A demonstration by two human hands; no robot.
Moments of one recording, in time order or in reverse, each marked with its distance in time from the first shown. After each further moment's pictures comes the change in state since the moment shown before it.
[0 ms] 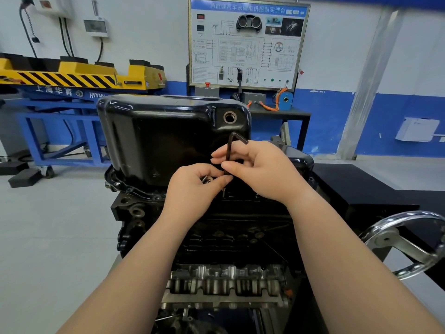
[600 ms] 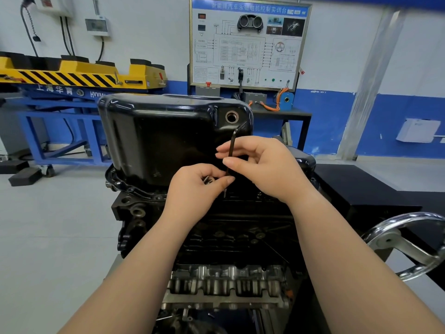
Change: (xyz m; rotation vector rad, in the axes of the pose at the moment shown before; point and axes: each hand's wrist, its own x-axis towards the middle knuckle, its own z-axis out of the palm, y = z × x) left_hand 0.000 0.002 -0.001 0.018 -0.017 0.006; right_hand -0.001 -0.001 0.000 0.128 0.084 -0.014
